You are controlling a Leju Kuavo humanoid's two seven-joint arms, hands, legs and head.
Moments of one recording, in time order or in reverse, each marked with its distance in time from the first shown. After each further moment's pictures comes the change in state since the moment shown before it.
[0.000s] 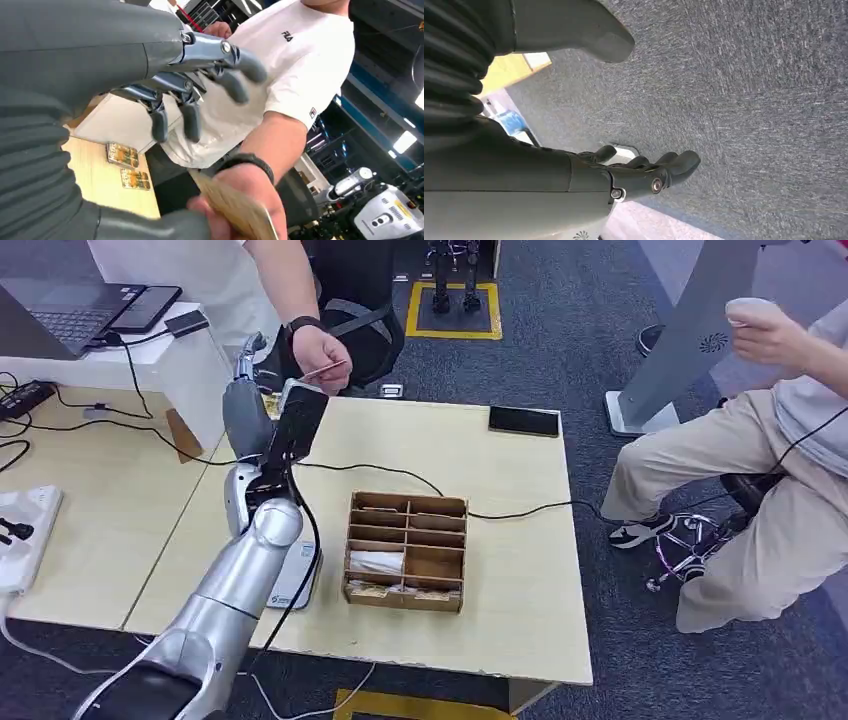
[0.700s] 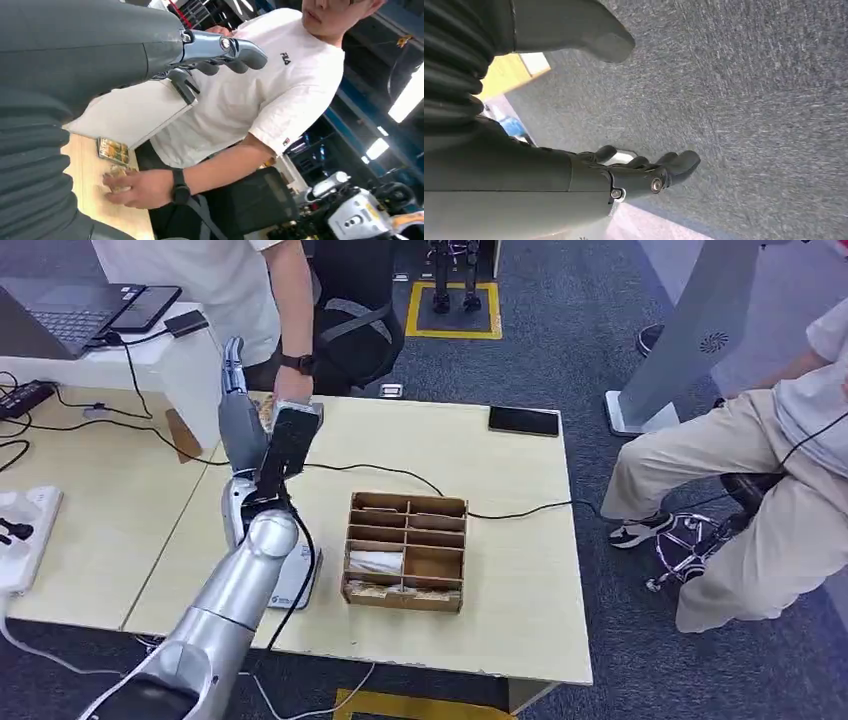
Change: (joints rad) left arm 0.085 0.018 0.000 -0.069 0.109 0.023 -0.147; right arm 0.002 0.000 0.006 0.005 -0.043 -0.002 -0.021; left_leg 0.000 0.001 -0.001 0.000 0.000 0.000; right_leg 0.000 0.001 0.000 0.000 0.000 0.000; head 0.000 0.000
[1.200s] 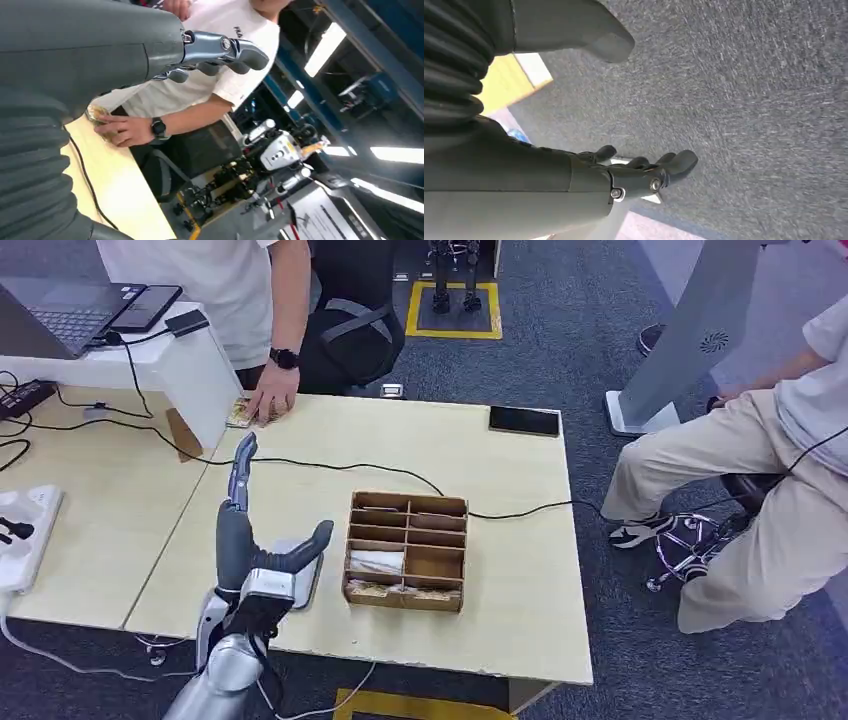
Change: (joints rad) left arm 0.495 0.096 -0.087 -0.509 0.076 -0.173 -0.265; right arm 0.021 0.025 -0.029 -0.056 -0.045 0.024 -0.041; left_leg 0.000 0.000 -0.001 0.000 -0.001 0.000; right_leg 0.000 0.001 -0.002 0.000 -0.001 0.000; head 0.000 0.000
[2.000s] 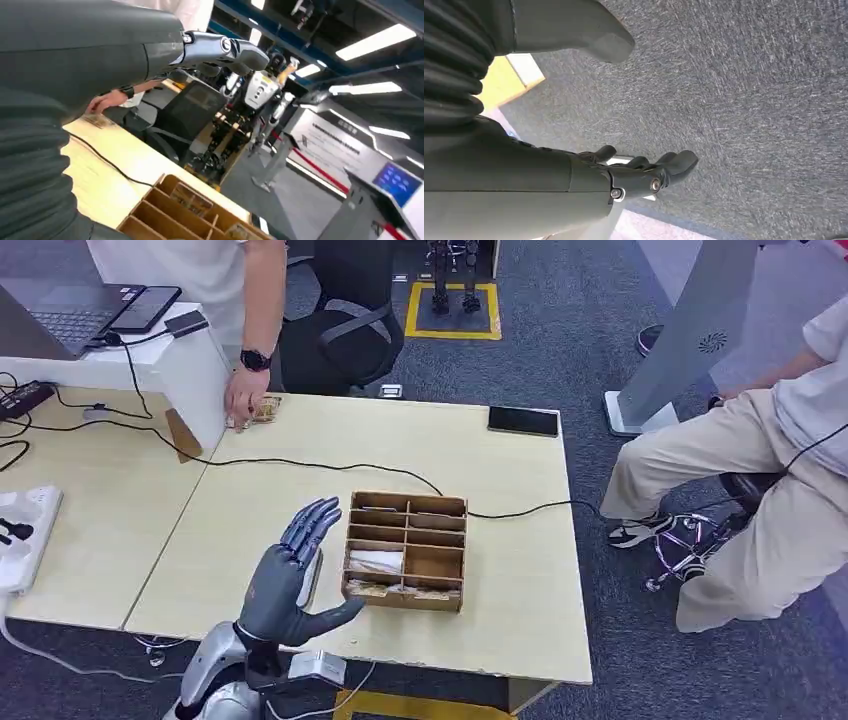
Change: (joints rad) left arm 0.079 0.135 -0.121 -0.052 -0.237 -0.136 0.068; right arm 0.000 0.003 -0.021 -0.032 0.002 0.018 -0.024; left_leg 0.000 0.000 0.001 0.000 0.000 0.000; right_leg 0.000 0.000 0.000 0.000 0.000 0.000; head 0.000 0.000
